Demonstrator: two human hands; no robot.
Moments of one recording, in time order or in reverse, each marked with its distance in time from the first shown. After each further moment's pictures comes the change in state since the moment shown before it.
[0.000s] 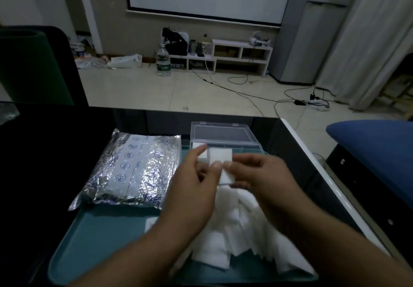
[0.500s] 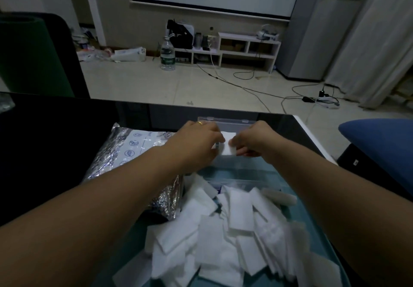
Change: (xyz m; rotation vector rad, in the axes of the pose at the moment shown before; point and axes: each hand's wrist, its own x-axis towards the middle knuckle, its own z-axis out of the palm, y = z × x) left_hand 0.123 -0.034 -0.016 1.139 -0.407 0.493; right_hand 0.148 0.005 0.004 -0.391 0.066 0.284
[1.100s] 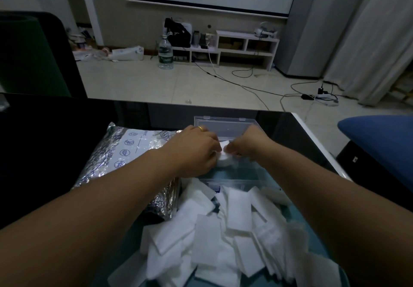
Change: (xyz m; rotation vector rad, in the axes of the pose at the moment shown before) left_hand 0.001 -0.004 0.015 0.016 -0.023 0.116; right_hand 0.011 0.014 0.010 -0.281 0.035 -0.038
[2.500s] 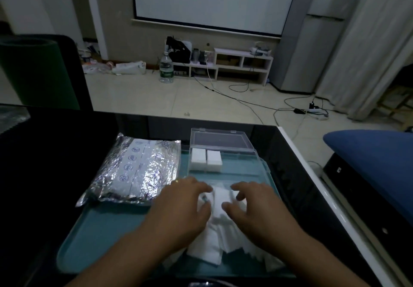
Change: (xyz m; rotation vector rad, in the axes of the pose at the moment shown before) left_hand -0.111 0.103 -0.029 -0.433 0.135 -0.425; right_hand -0.162 0.061 -0.006 -0.410 0.110 -0.365
